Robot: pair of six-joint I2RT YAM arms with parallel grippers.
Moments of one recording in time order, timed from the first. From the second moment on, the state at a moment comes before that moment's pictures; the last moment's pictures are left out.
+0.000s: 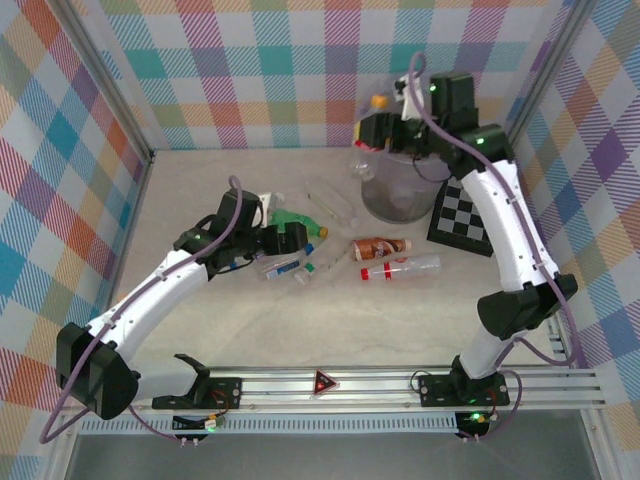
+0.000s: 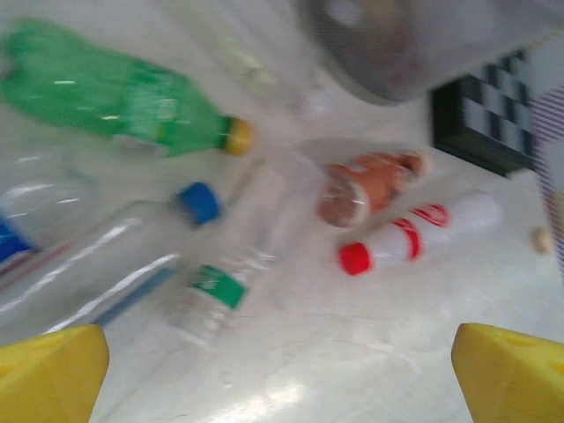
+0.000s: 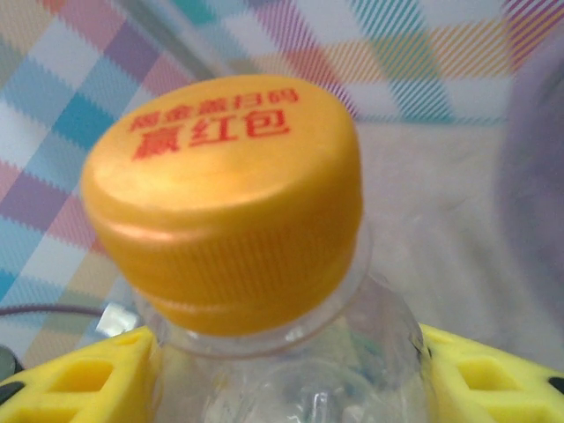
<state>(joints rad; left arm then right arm) -0.49 1.25 1.06 -0.59 0.17 -0.55 0.32 1.71 2.12 -0.91 -0.49 0.35</state>
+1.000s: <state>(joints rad) -0.40 1.25 1.04 -0.74 -0.02 -0.59 0.08 2.29 2.49 -1.01 -0.44 0.38</state>
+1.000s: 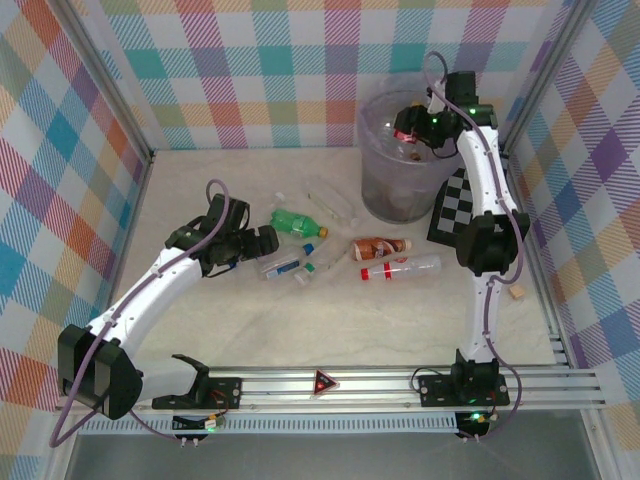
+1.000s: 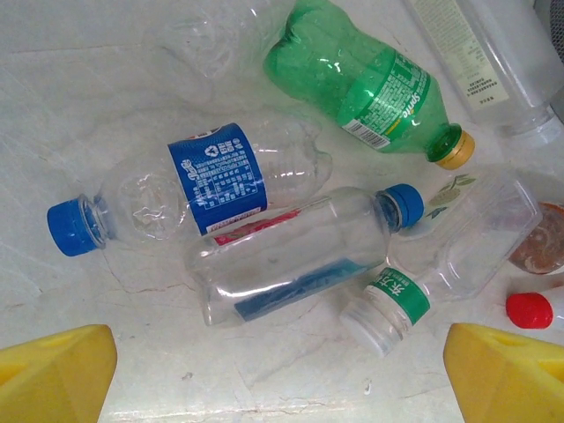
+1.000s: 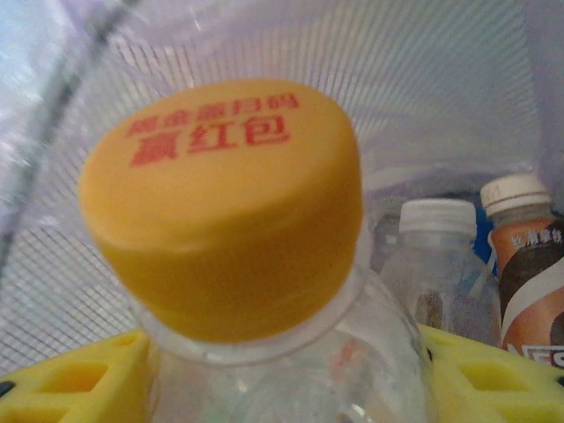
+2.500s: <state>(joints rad) -0.27 1.71 1.35 -0.71 -0.06 -0.32 0.03 1.66 2.03 -1.12 -0.53 0.30</state>
